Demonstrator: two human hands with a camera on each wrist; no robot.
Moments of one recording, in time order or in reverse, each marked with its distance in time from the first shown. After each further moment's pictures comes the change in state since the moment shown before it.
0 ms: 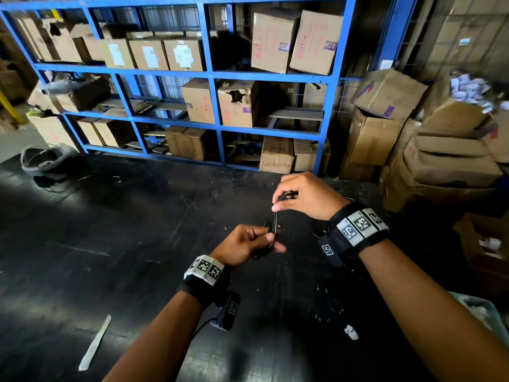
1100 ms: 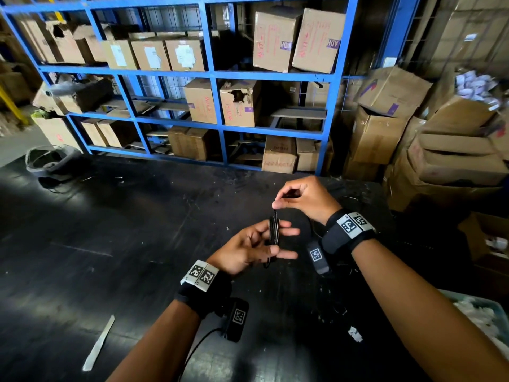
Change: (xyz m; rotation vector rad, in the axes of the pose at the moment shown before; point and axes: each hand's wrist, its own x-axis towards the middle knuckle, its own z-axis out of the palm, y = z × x) left_hand -0.013 0.020 0.008 -0.308 -0.245 0.080; right_hand 0.007 0.044 0.034 0.440 0.180 0.115
